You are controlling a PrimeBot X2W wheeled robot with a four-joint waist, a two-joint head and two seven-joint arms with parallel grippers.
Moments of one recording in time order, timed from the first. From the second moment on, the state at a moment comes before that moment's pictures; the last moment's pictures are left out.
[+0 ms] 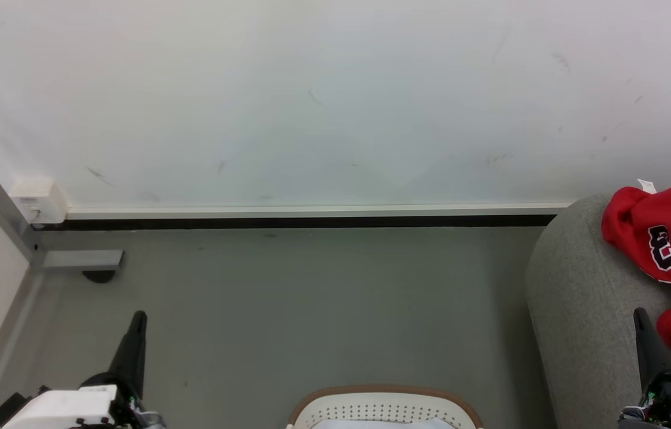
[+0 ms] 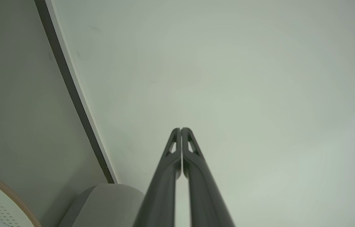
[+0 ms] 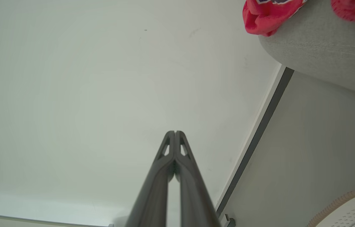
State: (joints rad) left arm -0.09 0.05 0.11 0.16 -1.55 -0.05 0.10; right arm -0.11 -0.23 0.14 0.22 1.77 0.13 -0.09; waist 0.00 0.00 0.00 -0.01
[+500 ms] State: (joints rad) left arm -0.10 0.05 0.12 0.15 -1.61 -0.04 0.11; right arm -0.12 -0.26 0.16 0.22 1.86 0.13 -0.11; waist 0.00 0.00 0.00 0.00
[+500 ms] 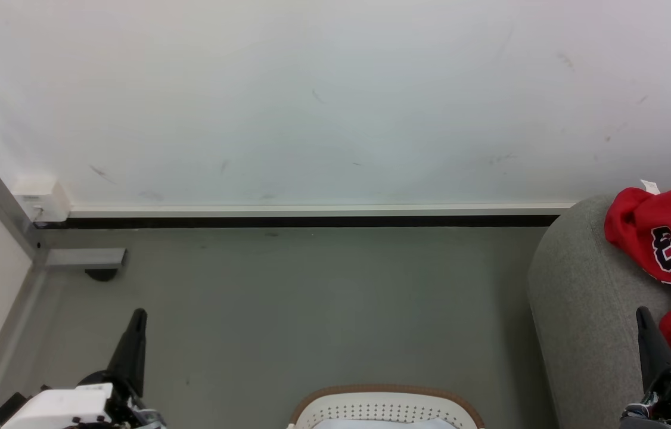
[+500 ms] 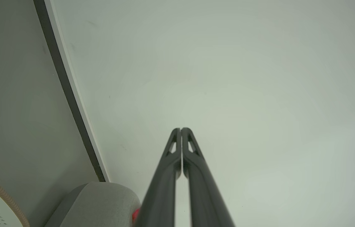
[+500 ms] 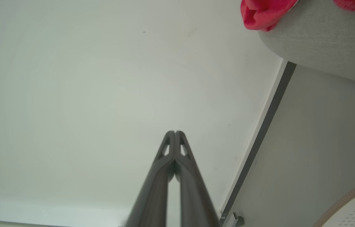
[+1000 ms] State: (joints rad) left arm -0.10 0.05 0.12 0.15 -1.61 -0.04 0.11; right arm -0.12 -0.28 0.19 0.21 1.88 0.13 -0.13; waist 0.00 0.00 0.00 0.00
